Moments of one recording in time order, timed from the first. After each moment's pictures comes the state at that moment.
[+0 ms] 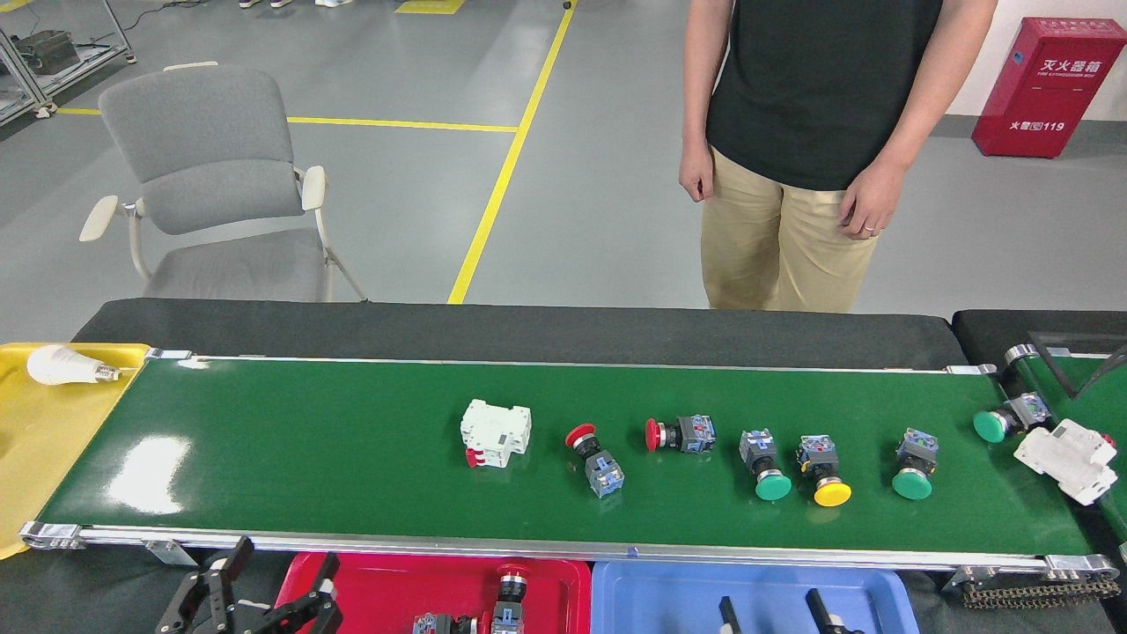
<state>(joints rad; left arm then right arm) 0.13 -0.03 0.18 -1.73 -1.67 -0.45 -0.06 0.30 0.03 0.13 -1.70 1.40 0.13 -0.21</state>
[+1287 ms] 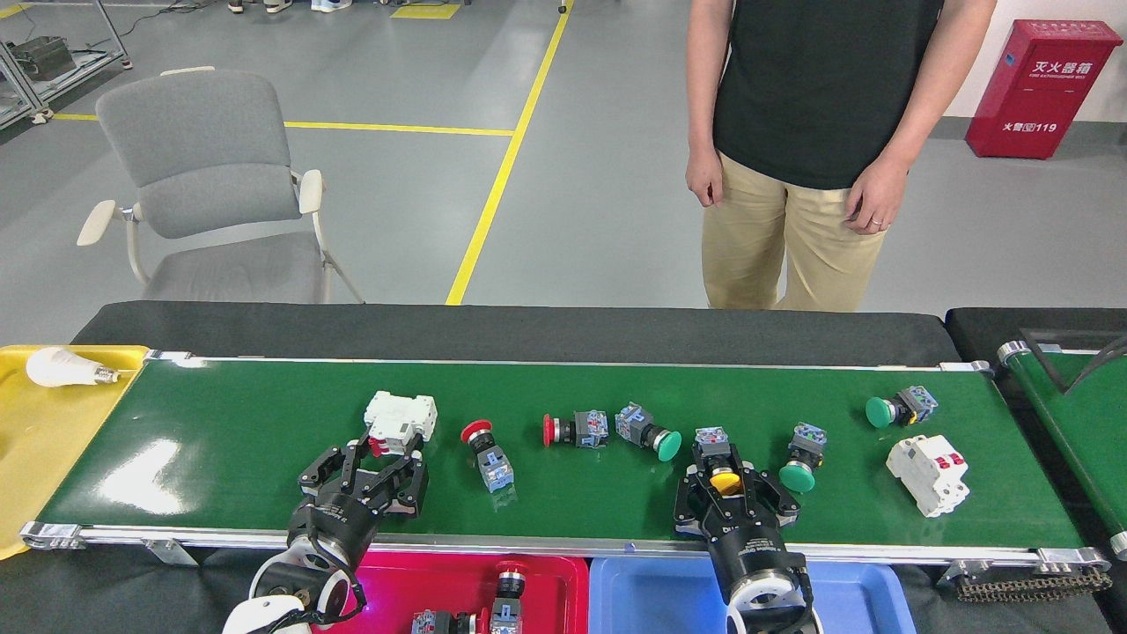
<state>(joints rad) -0.25 -0.03 0.12 -1.17 -1.63 -0.33 -0.06 -0.13 0.07 0.26 -1.35 1.42 0.08 -0.02</state>
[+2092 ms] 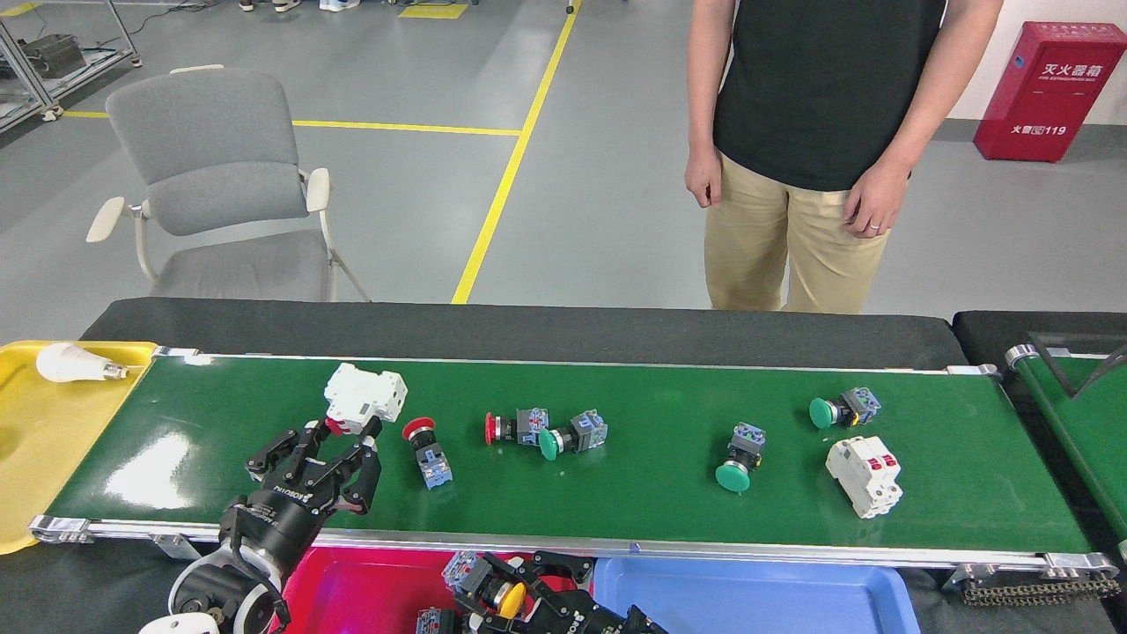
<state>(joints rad) -0.15 0.11 0.11 -1.41 -1.49 -0.49 -0.06 -0.09 0.06 0.62 -1.45 1.43 -0.40 -0.02</state>
